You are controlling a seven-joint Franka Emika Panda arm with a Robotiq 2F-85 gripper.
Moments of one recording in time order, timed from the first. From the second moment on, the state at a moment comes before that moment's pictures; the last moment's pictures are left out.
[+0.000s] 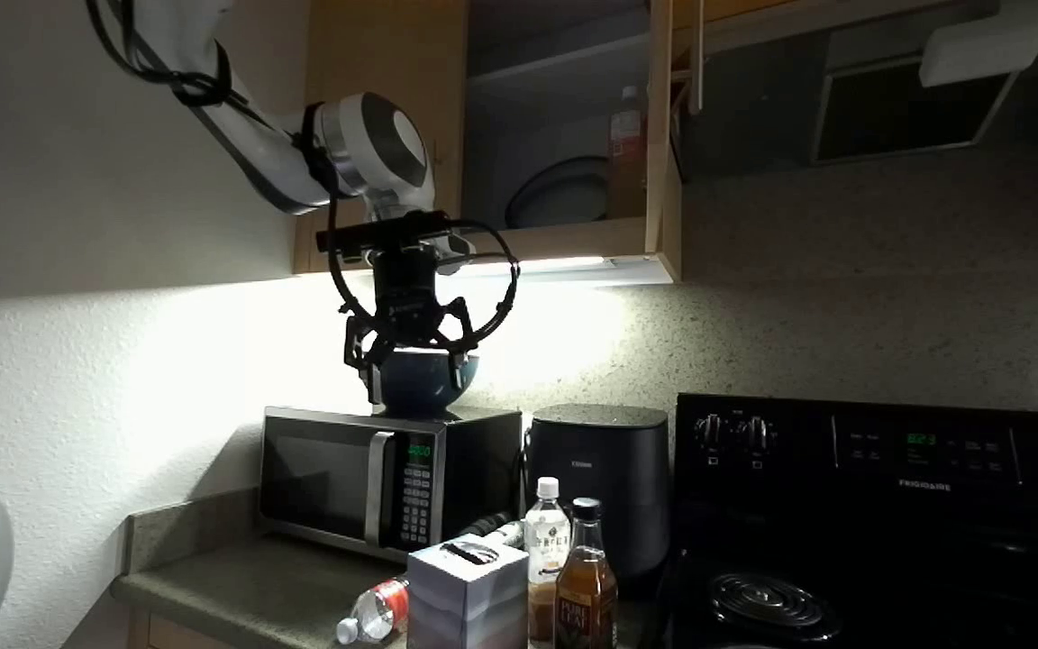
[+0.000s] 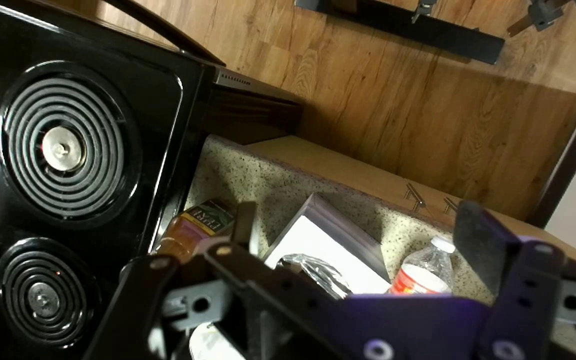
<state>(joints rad) 0.04 -0.33 0.10 -2.17 -0.20 1.68 -0.09</state>
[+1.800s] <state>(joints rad) 0.03 -0.10 0.11 -2.35 -0.17 1.89 0.65</state>
